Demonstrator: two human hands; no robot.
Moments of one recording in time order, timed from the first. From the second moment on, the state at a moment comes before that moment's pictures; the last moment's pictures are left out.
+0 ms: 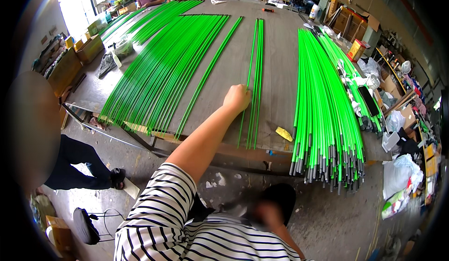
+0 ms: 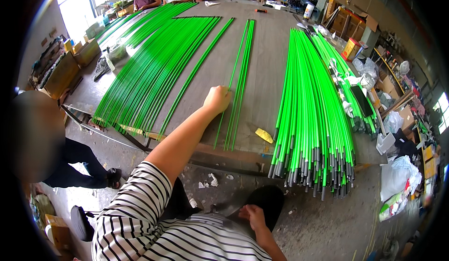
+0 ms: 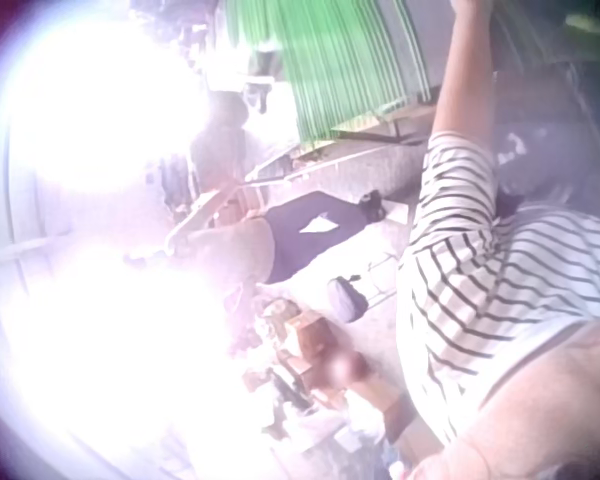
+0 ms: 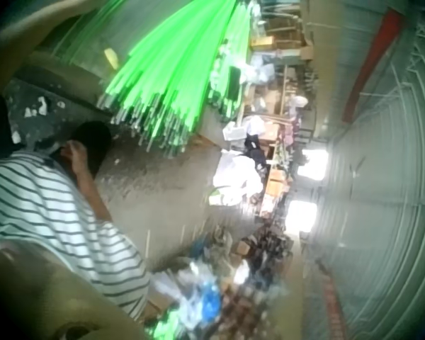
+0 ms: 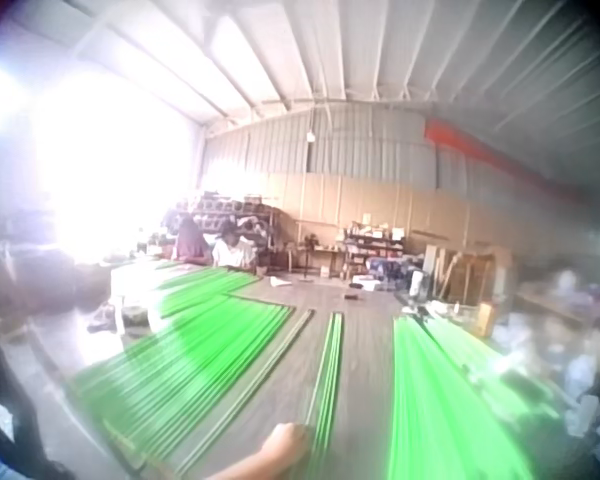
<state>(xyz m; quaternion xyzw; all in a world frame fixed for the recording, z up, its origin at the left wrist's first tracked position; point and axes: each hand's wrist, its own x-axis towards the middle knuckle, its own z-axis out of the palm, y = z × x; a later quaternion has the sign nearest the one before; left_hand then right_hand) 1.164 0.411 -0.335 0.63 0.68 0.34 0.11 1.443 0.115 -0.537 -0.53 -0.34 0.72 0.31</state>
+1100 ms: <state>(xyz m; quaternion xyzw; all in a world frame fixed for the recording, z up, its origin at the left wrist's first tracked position) 1.174 0.413 -0.334 0.66 0.70 0.27 0.06 1.436 0.116 -0.534 -0.54 -0.41 0.67 0.28</state>
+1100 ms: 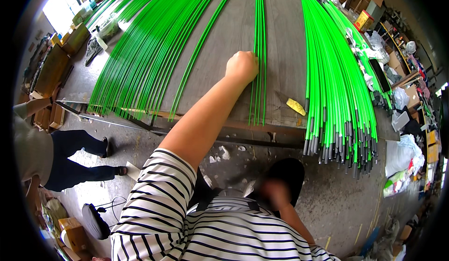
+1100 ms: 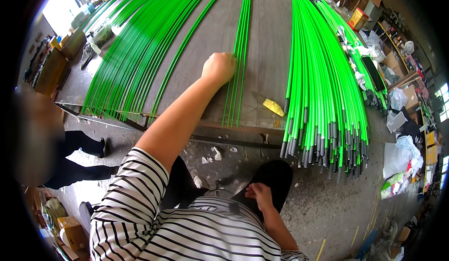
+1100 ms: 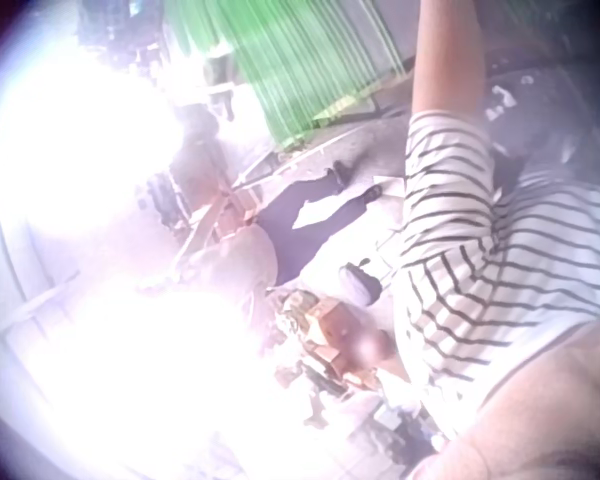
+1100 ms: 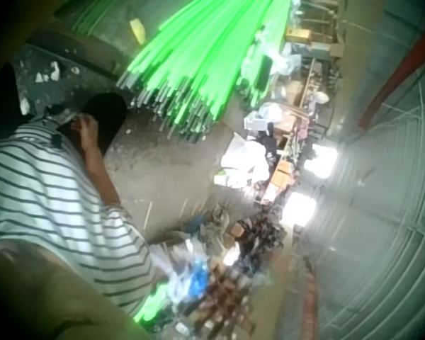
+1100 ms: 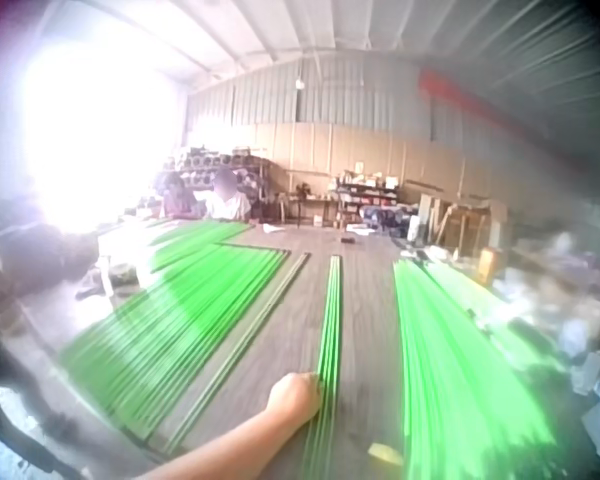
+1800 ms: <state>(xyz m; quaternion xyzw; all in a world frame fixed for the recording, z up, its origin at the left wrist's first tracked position) 1.161 0.426 -0.338 0.63 0.67 0.38 0.11 1.399 0.150 -0.565 -0.54 -0.22 0.76 0.28</state>
